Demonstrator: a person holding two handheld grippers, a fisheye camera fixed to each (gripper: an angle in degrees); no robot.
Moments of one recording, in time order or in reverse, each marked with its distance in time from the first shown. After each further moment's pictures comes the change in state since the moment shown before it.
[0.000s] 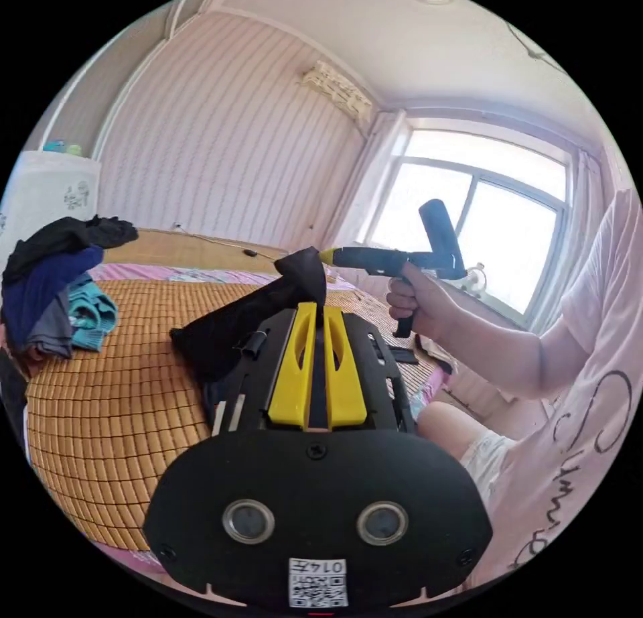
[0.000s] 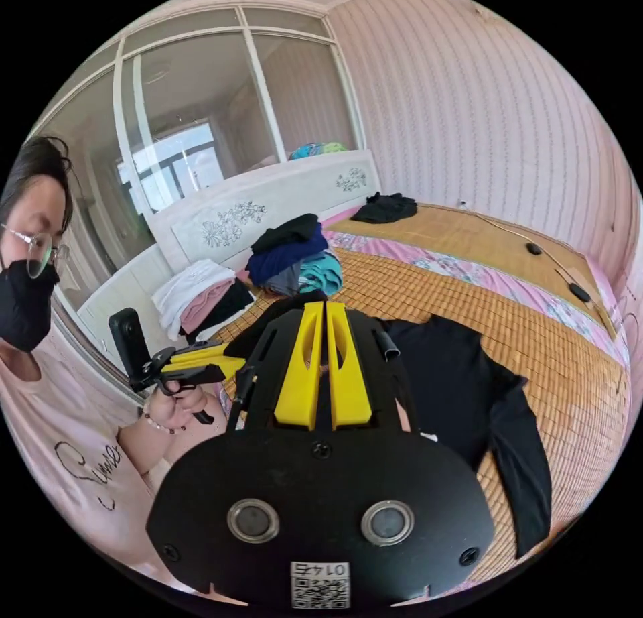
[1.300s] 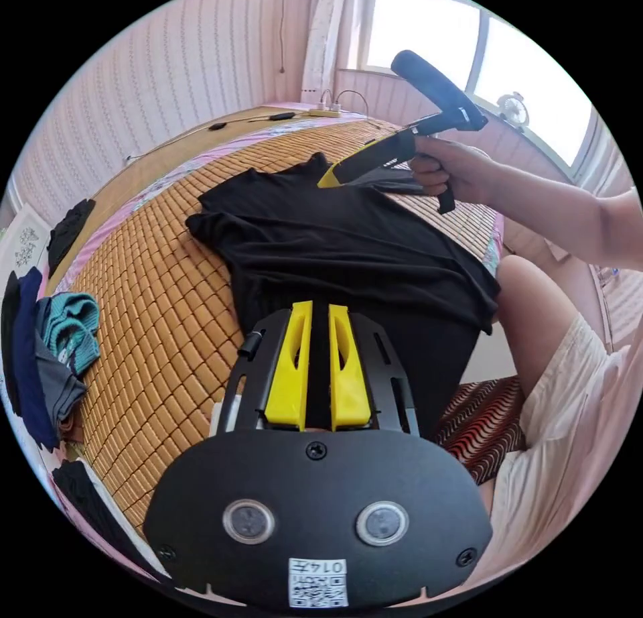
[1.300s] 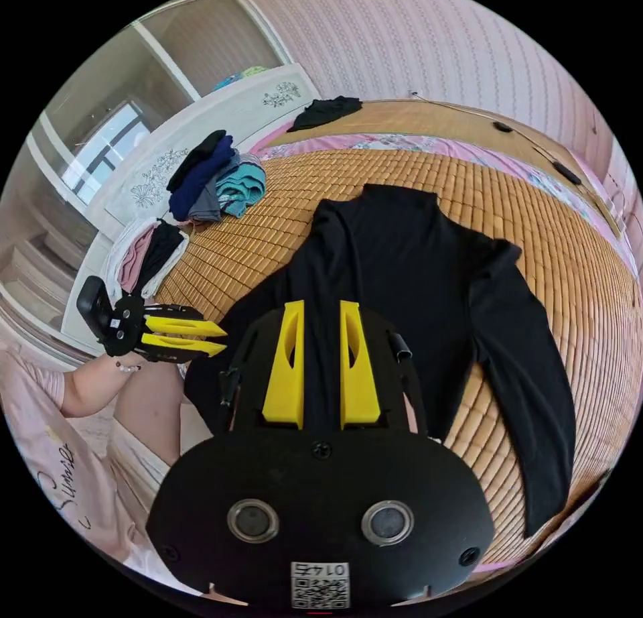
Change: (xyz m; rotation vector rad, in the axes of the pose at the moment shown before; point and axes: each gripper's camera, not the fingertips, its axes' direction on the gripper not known) left arm -0.025 0.002 0.213 -0.683 -0.238 0.232; right arm 0.189 -0.052 0.072 -0.311 -0.063 0.076
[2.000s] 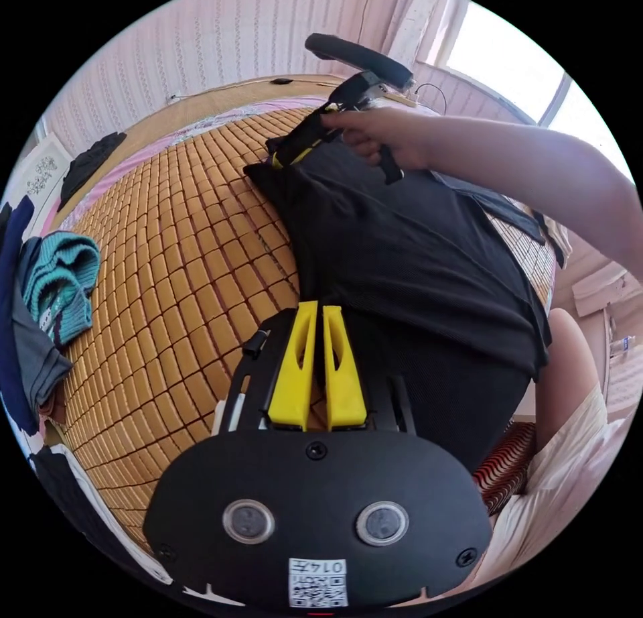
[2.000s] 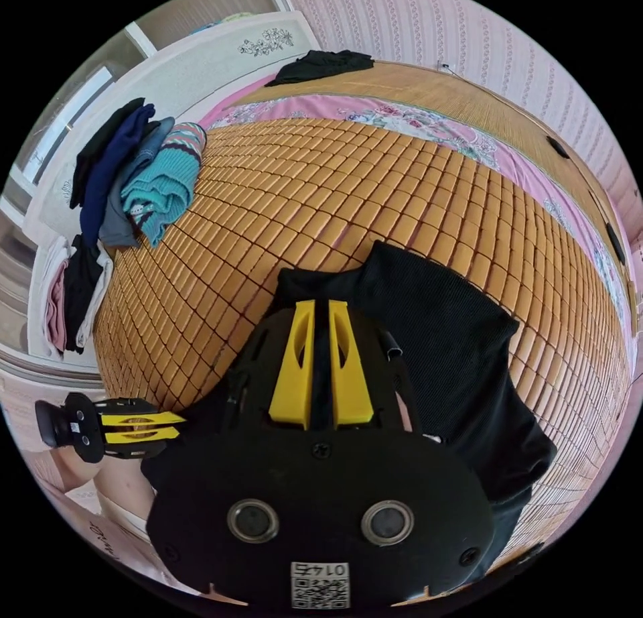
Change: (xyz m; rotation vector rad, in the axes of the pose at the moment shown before) left arm -0.095 -0.025 0.063 -0.103 0.012 -0.205; right arm 0.038 -0.163 0.115 -0.140 0.060 0.055
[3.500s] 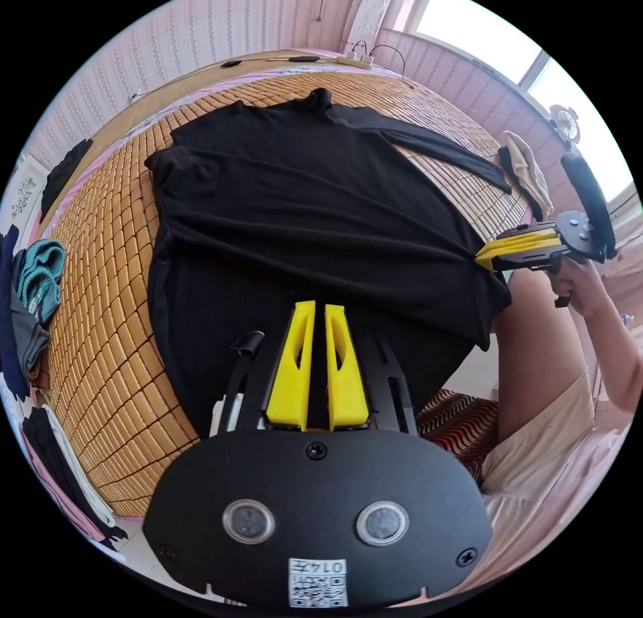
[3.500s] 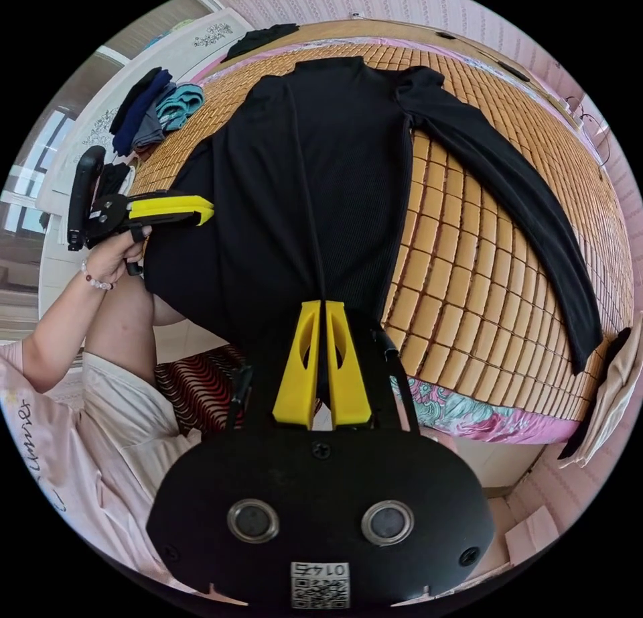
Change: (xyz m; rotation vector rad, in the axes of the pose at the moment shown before) left arm 0.114 0.018 0.007 -0.102 0.003 0.057; right arm -0.053 0.358 -0.136 -0.175 0.057 0.196
